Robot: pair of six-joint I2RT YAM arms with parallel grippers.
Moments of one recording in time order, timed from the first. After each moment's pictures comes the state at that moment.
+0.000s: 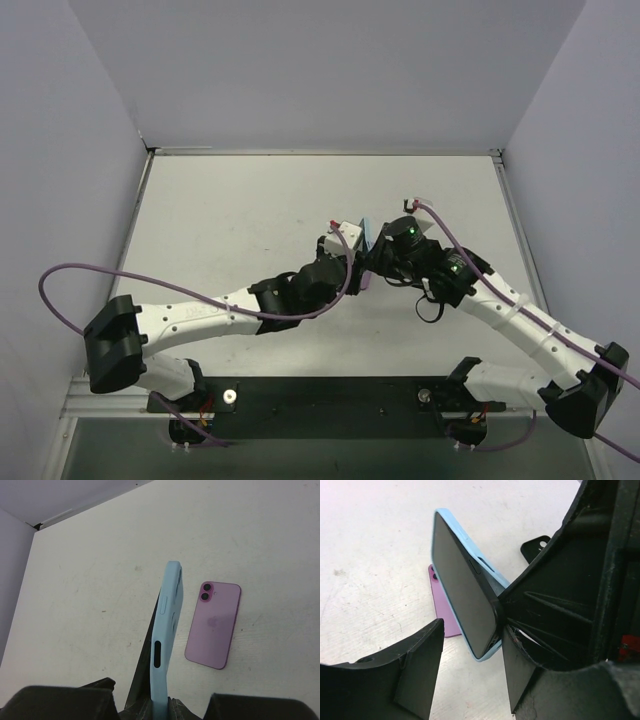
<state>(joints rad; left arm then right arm) -1.19 1.41 1.01 0.05 -0.57 -0.36 0.78 1.12 1.04 -0.67 0.29 0.84</state>
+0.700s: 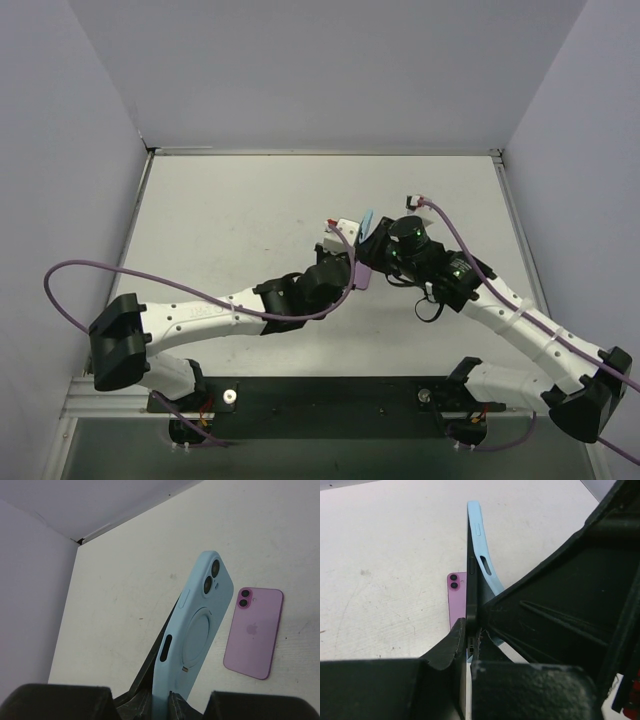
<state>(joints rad) -1.22 1.44 1.05 0.05 -0.75 -0.37 0.78 1.08 1.01 -0.52 0.23 0.89</state>
